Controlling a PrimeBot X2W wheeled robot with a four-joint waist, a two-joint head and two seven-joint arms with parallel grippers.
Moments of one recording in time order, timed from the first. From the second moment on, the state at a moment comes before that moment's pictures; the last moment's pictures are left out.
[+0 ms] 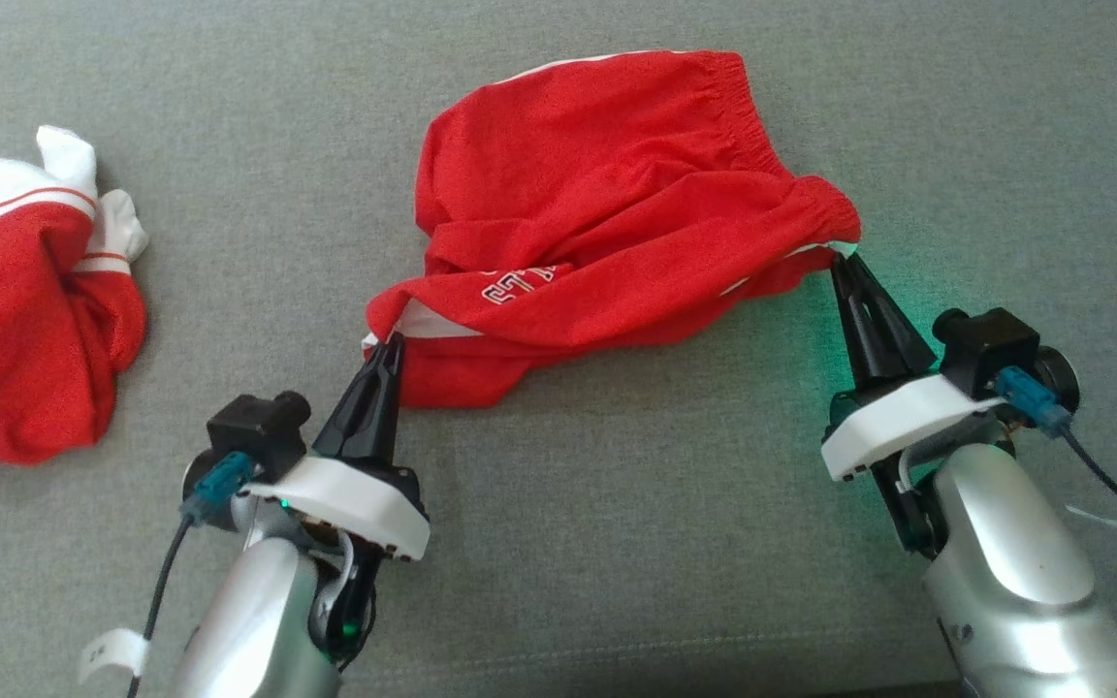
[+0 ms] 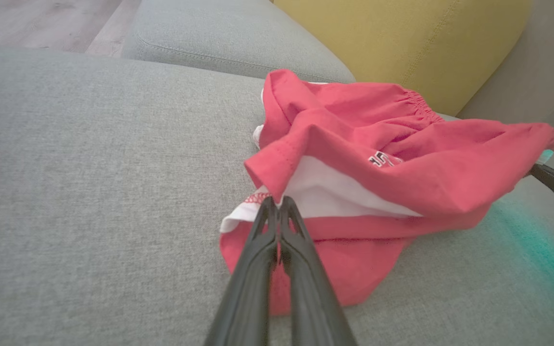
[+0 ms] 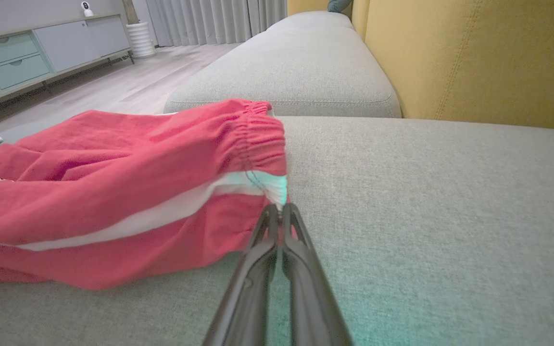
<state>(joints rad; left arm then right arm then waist) -0.25 0.04 -0.28 0.41 -0.29 -0.12 -0.25 -0.42 -0.11 0.21 0.59 0.14 0.12 -0.25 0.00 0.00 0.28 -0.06</state>
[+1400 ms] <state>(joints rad) -1.24 0.19 -0.23 0.40 -0.08 -0.02 -0.25 -1.25 -0.22 0.20 0.59 0.24 0.12 -0.24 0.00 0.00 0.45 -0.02</state>
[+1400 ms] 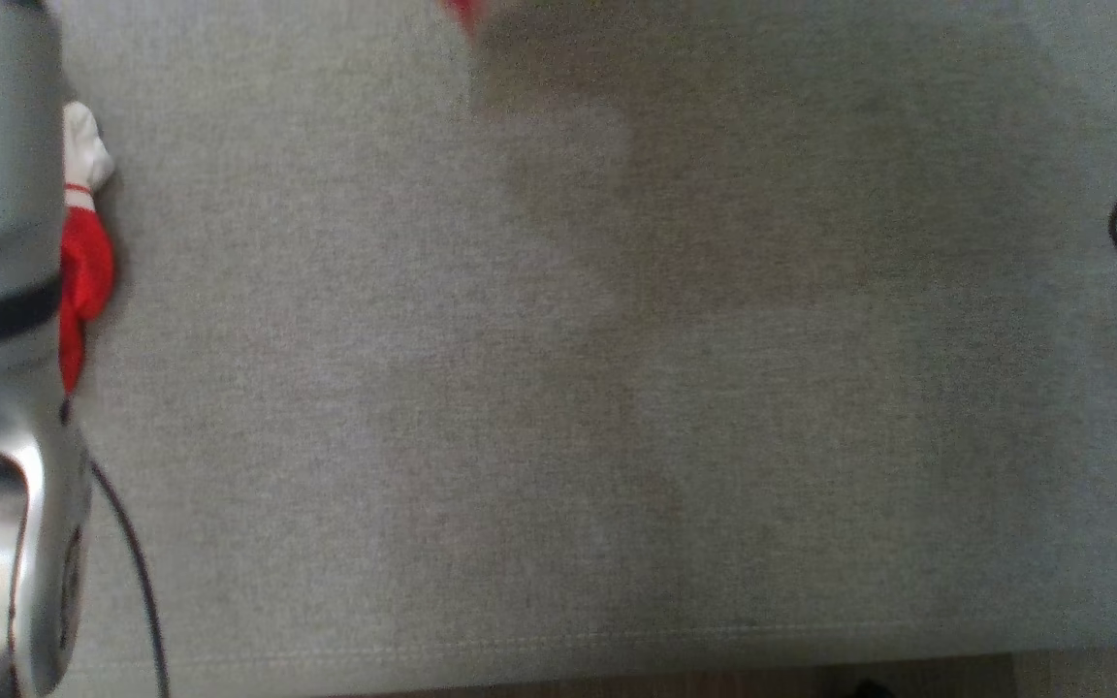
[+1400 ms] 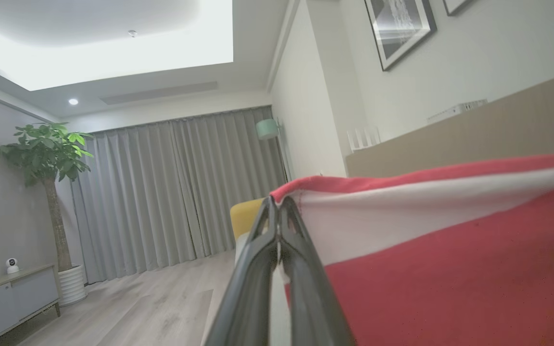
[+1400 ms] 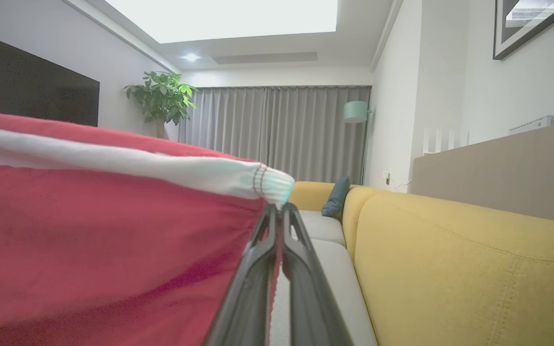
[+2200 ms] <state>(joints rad) -0.23 0.04 -0.21 0.55 -0.30 -0.06 -0.26 -0.46 -0.16 0.39 0.76 0.51 0.12 -0.26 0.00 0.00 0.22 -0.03</state>
